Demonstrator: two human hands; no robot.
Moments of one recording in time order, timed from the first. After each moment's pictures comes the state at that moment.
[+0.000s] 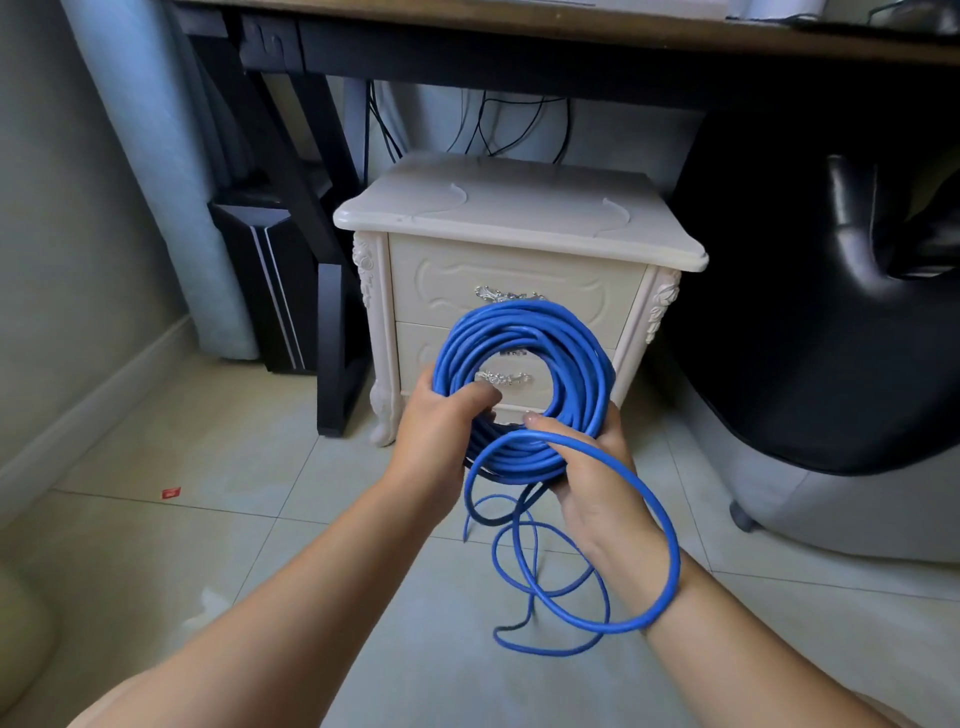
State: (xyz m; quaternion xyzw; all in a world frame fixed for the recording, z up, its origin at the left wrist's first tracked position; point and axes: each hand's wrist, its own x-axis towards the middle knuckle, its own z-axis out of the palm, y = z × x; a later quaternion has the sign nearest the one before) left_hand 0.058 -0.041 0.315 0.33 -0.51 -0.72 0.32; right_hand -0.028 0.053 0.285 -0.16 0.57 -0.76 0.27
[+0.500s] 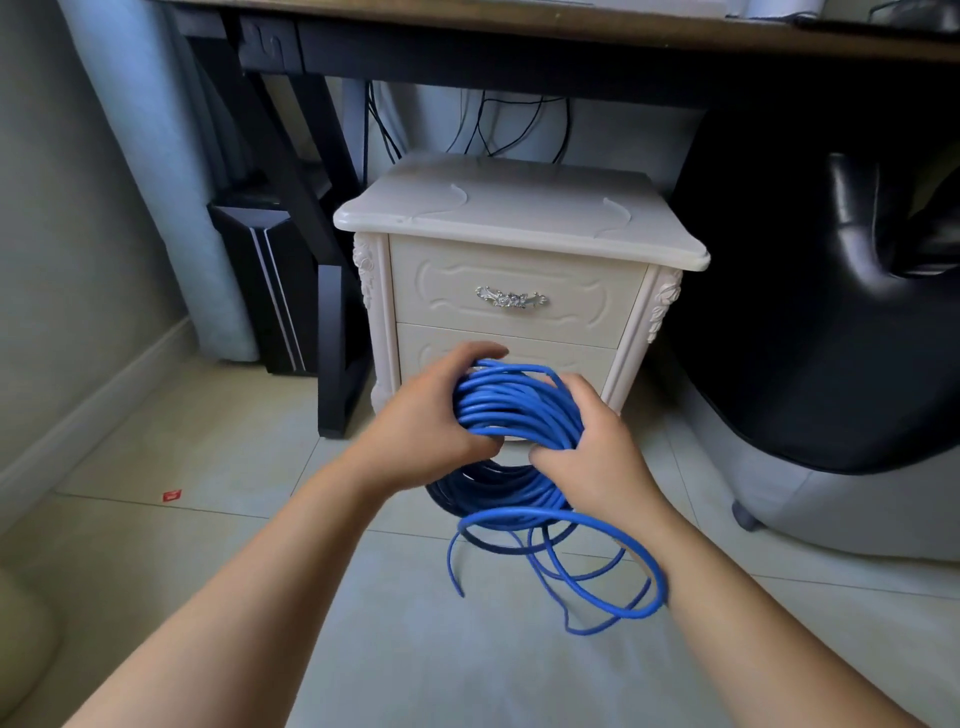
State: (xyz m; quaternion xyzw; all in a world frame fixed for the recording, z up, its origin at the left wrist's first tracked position) left_hand 0.079 -0.073 0.325 0.20 -0.86 -0.44 0.20; right_hand -0.040 0.063 0.306 -0.40 0.76 -0.49 0.16
